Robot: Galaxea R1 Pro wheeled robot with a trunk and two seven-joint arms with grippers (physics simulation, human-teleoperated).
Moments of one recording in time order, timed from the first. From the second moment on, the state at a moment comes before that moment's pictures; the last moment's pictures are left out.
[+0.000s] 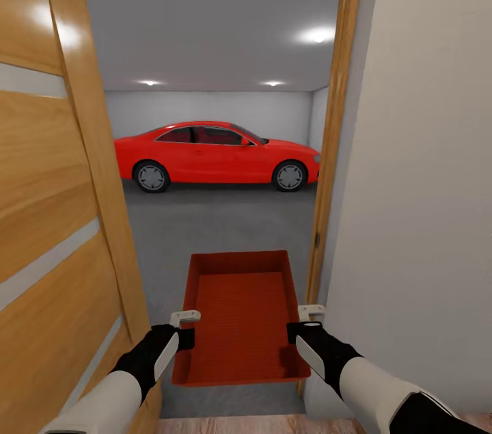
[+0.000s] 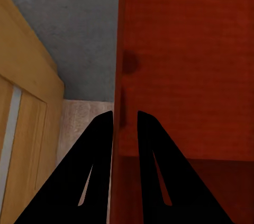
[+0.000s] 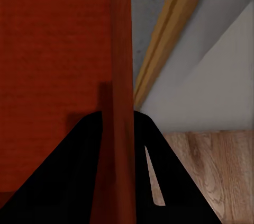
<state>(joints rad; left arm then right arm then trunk) -0.66 -0.08 0.00 -0.44 0.11 0.45 0.13 -0.76 0.07 0.63 -0.29 -0.59 0.23 -0.33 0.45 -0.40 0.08</state>
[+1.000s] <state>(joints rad) -0.66 -0.08 0.00 -0.44 0.11 0.45 0.13 -0.76 0.07 0.62 -0.29 -0.59 0.23 -0.33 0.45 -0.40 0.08</state>
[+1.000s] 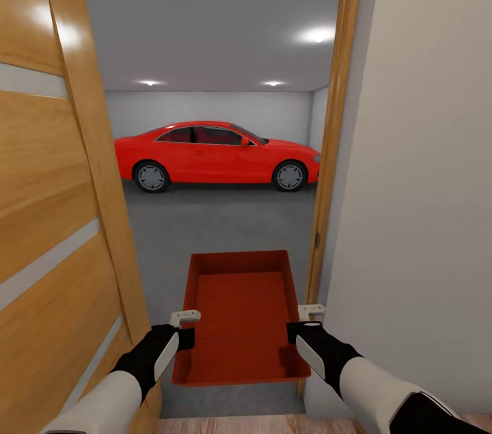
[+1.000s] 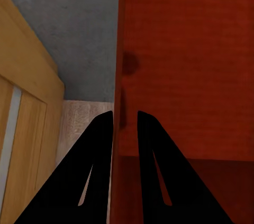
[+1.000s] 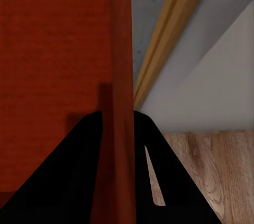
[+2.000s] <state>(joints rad) -0.66 -0.08 0.00 -0.44 0.11 0.45 0.13 -0.76 0.07 0.63 -0.29 -0.59 0.23 -0.33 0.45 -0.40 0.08</state>
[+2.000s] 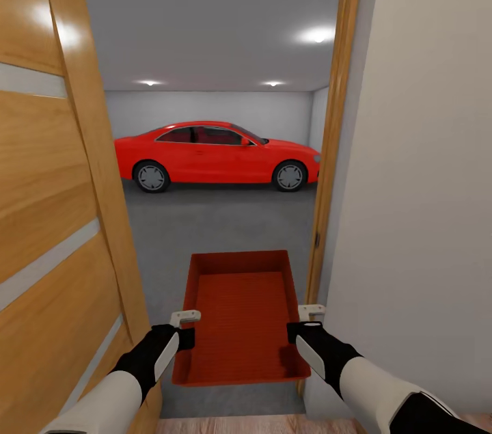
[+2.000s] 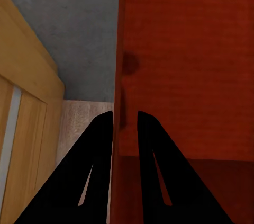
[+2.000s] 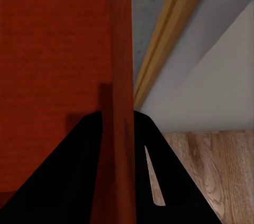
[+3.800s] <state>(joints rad) -0.66 -0.08 0.00 -0.44 0.11 0.45 0.13 -0.76 0.07 0.62 -0.29 -0.59 0.23 -0.33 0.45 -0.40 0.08</state>
